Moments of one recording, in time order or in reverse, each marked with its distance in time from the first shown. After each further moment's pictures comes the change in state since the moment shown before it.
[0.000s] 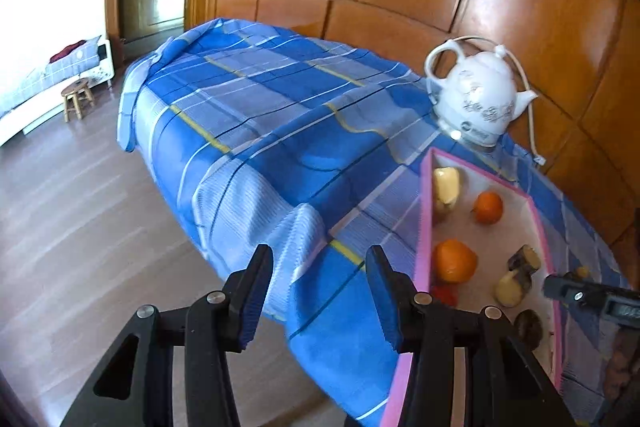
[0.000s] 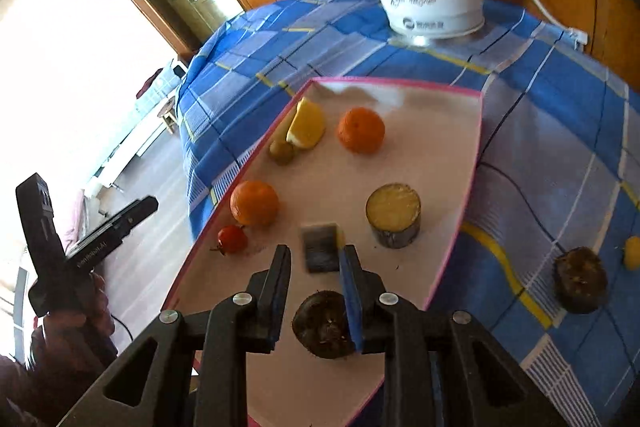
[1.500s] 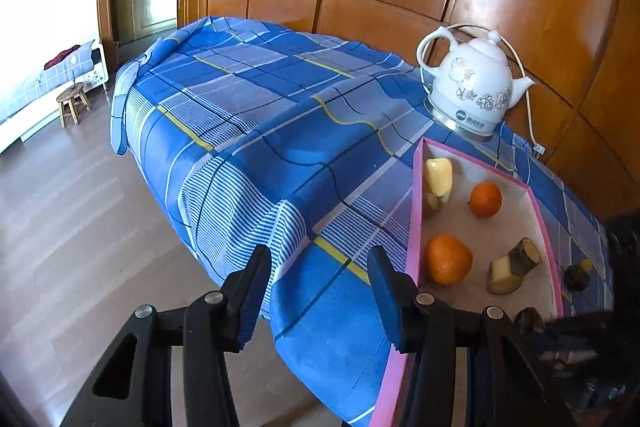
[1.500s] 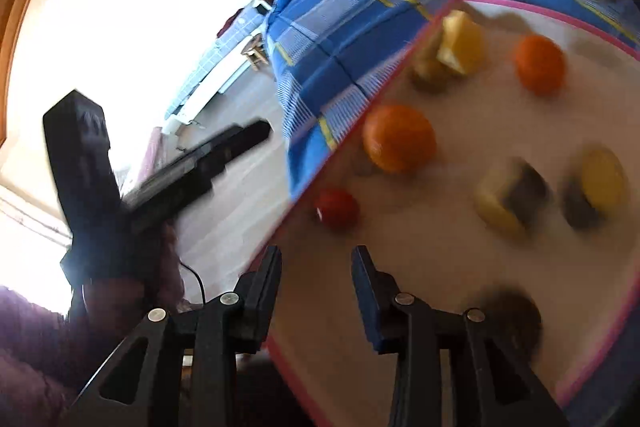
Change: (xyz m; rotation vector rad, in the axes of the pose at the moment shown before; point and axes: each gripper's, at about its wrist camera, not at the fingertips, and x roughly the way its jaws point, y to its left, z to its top) left arm 0.011 -0.013 0.000 0.025 0.024 0.011; right arm 0.046 0.046 -0.020 -0.084 0.207 0.285
